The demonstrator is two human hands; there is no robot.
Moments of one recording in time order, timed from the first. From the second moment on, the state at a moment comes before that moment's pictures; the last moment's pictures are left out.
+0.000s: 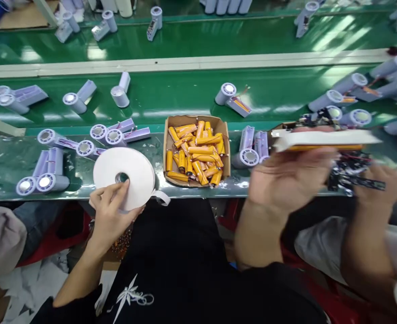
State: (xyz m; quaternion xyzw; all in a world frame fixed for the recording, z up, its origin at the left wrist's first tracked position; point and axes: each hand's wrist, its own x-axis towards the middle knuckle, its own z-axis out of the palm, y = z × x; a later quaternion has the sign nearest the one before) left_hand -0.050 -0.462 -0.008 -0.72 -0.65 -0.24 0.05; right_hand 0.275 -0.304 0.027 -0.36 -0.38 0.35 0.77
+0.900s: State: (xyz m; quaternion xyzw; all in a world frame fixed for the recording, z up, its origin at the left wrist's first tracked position) left_hand -0.184 -0.197 0.067 -0.67 -0.70 0.20 -0.16; right_hand 0.368 -0.352 -0.042 -0.51 -0.32 0.38 0.70
